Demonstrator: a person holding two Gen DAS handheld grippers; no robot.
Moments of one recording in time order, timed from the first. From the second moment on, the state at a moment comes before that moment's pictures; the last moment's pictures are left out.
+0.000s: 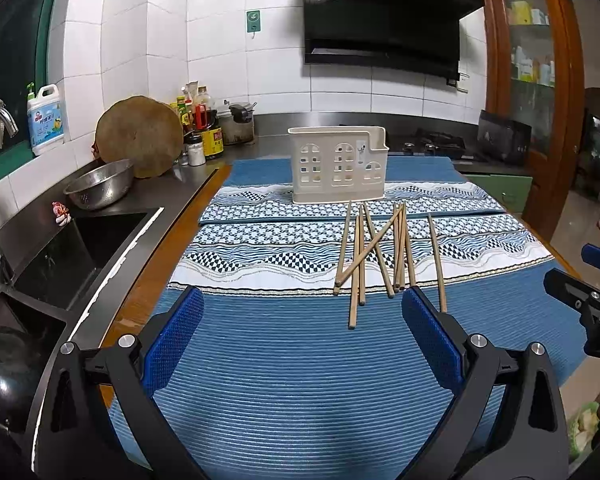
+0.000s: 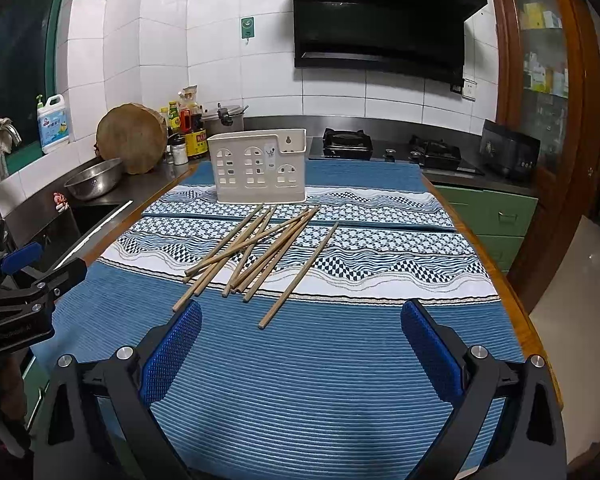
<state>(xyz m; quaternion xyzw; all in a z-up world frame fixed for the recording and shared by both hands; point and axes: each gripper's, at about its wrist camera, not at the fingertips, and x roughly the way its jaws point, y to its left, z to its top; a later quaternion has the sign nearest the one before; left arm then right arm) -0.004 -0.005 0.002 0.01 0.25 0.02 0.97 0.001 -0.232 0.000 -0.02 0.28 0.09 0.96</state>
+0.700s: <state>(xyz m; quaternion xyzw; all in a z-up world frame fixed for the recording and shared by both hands) -0.004 -0.003 0.003 0.01 0.25 0.03 0.97 0.004 -0.232 -0.005 -0.02 0.29 0.09 0.95</state>
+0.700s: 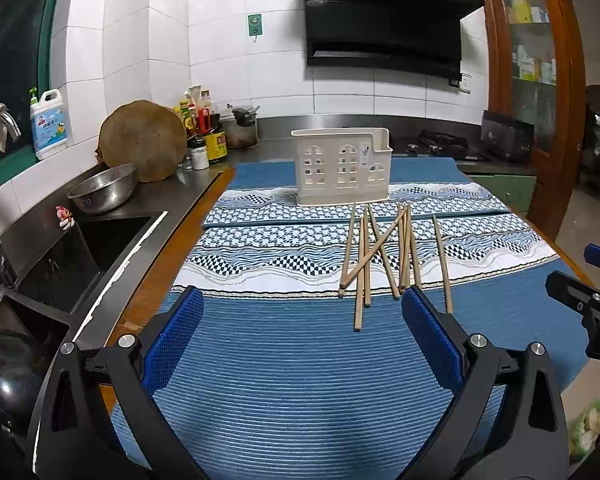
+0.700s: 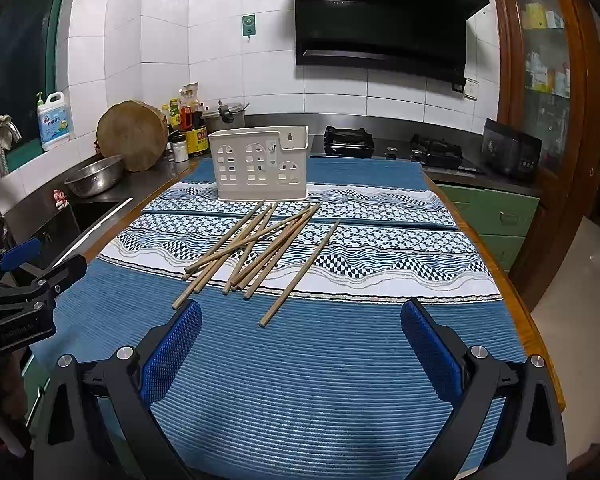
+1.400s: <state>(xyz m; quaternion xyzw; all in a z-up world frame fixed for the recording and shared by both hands) 0.058 -0.006 -0.009 0.04 0.26 -0.12 0.96 0.022 -0.237 -0.018 0.00 0.30 0.09 0.95</state>
